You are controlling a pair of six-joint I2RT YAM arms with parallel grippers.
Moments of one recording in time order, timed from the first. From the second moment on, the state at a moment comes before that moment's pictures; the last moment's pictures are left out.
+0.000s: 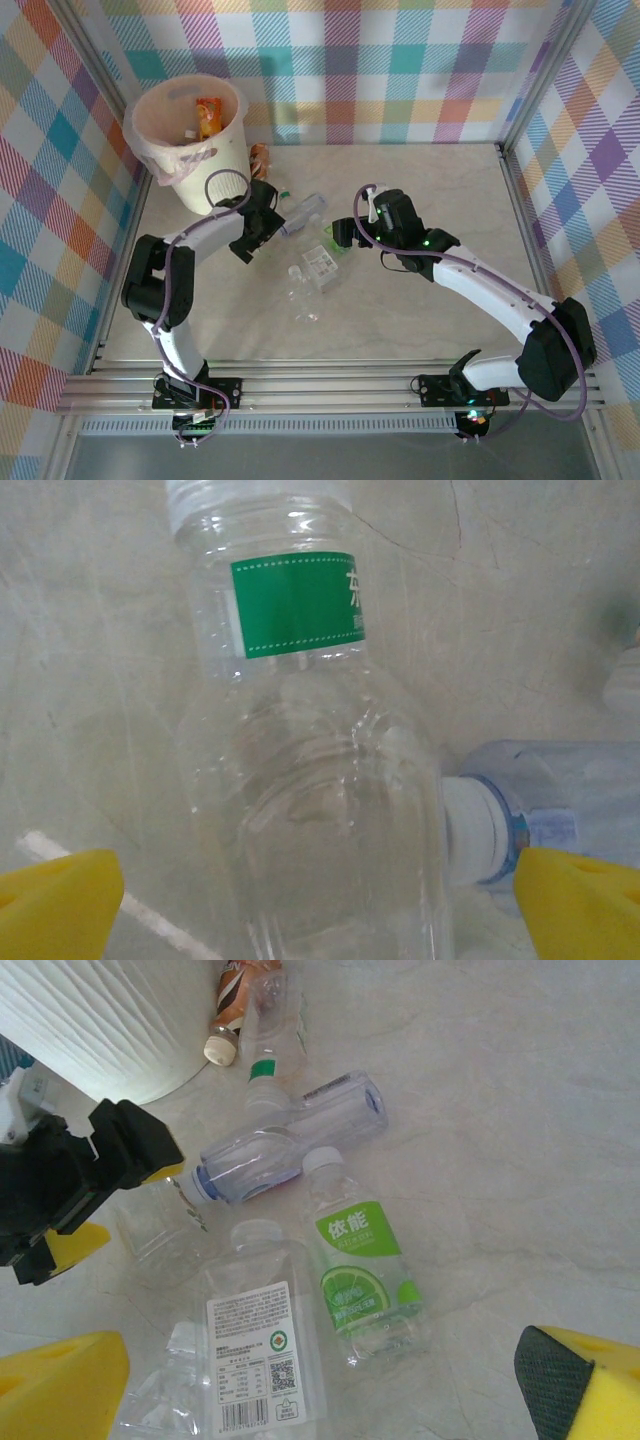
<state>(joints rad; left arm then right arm) -0.37 1.82 1.26 -0.63 -0.15 -1.20 0.67 1.33 1.04 -0.32 0.05 0.37</state>
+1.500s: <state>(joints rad) -0.37 1.79 1.12 -0.52 -0.17 -0.91 0.67 1.31 1.00 -0.29 0.04 0.36</state>
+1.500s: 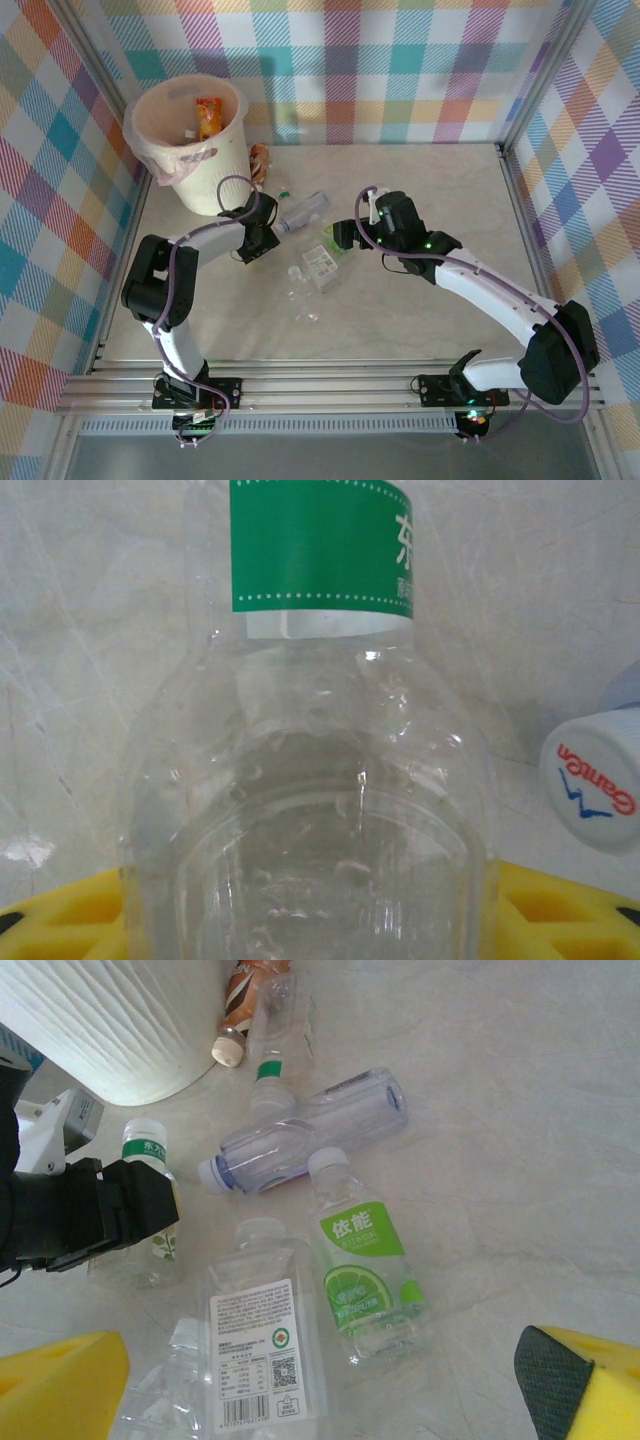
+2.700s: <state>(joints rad) -0.28 0.89 0.94 -0.54 -0.56 -0.82 0.68 1.26 0.90 0.14 -0.29 0.31</state>
